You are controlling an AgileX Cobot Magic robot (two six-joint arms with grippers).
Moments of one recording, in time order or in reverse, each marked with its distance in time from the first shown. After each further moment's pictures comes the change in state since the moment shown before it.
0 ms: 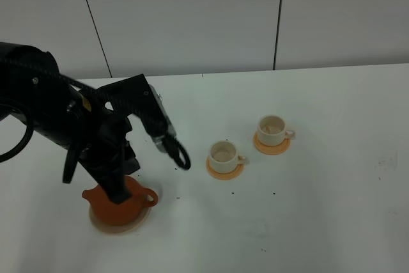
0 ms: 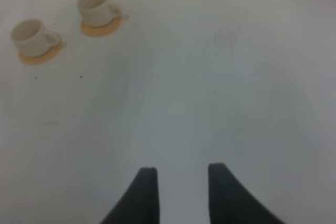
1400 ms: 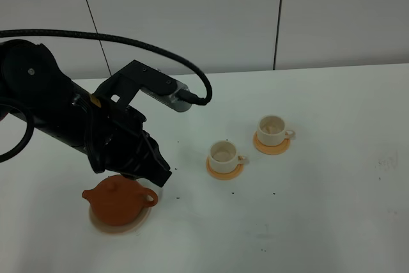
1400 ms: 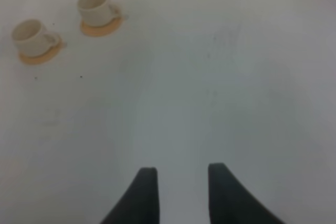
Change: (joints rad) left arm 0.000 0.000 0.000 -0.231 0.005 -0.301; right arm 0.000 0.000 0.000 0.000 0.000 0.000
